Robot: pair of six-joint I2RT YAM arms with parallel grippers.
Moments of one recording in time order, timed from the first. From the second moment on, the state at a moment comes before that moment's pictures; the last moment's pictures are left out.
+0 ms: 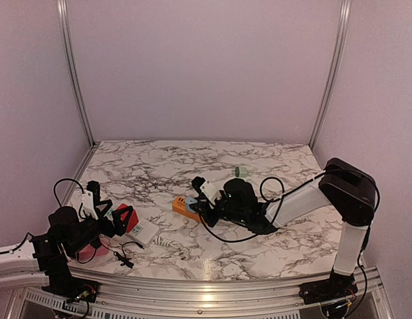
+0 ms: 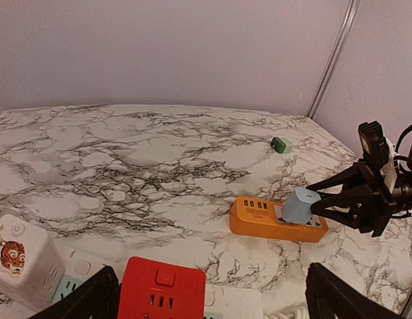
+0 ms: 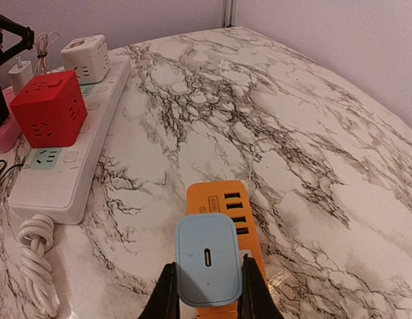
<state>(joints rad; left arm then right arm) -0.85 0.52 0.09 0.25 -0.34 -0.33 0.95 1.91 0.88 0.66 -0.04 -0.04</state>
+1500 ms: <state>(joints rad) -0.84 0.52 0.08 0.26 -0.34 -0.33 0.94 1.93 0.90 0.63 -0.07 -0.14</state>
